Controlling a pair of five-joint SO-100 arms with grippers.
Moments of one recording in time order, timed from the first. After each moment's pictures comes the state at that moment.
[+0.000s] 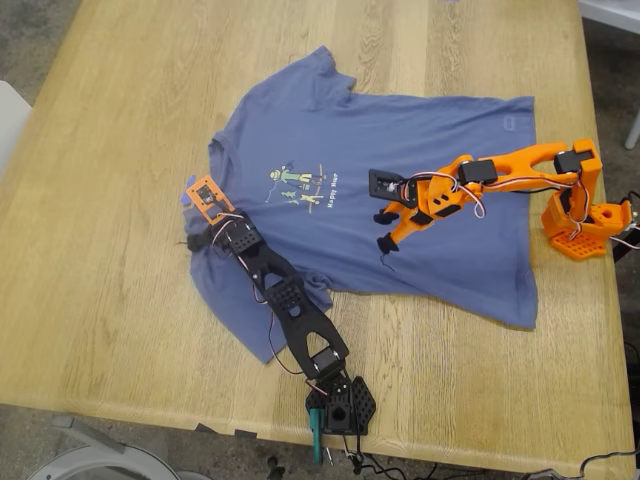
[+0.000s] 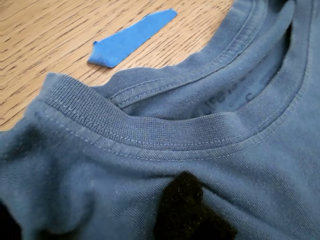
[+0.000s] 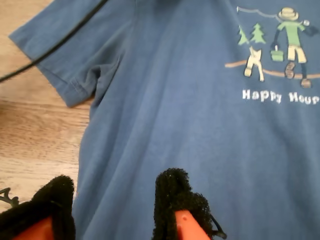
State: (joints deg) arm 0 -34.6 40.1 52.6 34.9 -95.3; arm 1 -17.6 83.1 76.3 42.5 -82.3
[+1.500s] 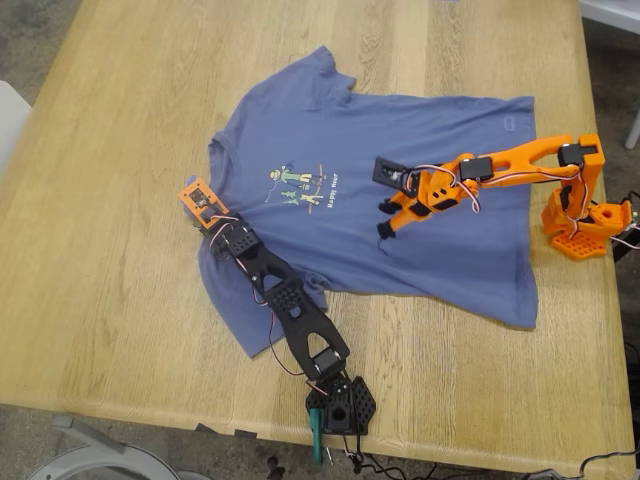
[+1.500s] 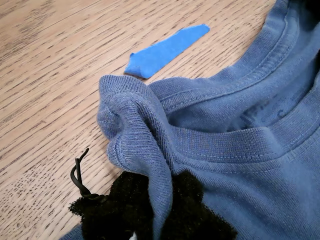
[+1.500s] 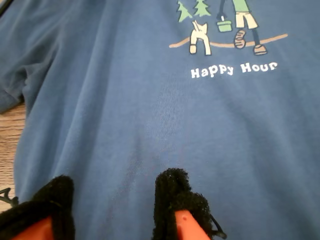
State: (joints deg) arm 0 -33.1 35.6 54.3 30.8 -96.7; arm 1 -11.1 85.0 93.8 25.3 -79.4
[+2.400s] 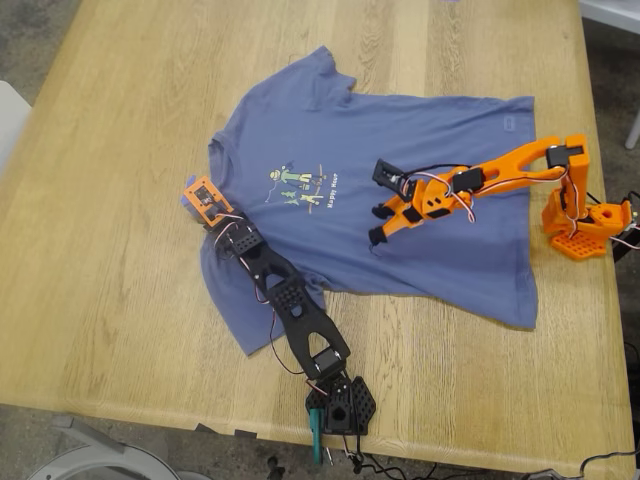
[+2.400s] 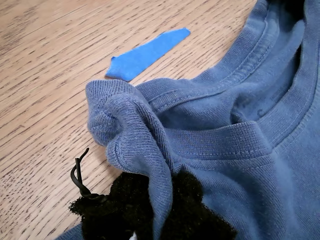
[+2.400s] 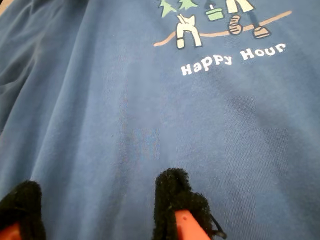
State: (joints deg) arm 0 -31.7 36.3 56.7 27.2 -96.7; arm 1 -8.2 76.4 102.4 1.8 -72.4
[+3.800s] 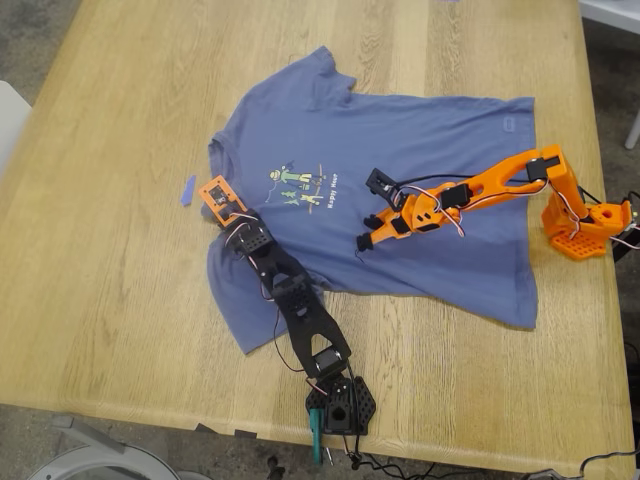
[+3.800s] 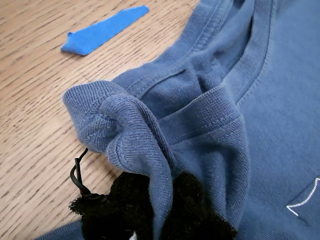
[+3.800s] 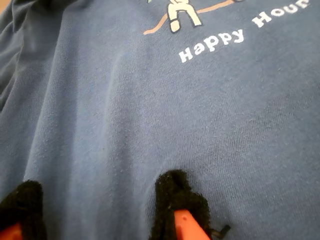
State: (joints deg) arm 0 -28.5 48.8 74.1 22.6 -97.4; arm 1 -17.3 62.1 94.8 4.9 -58.3
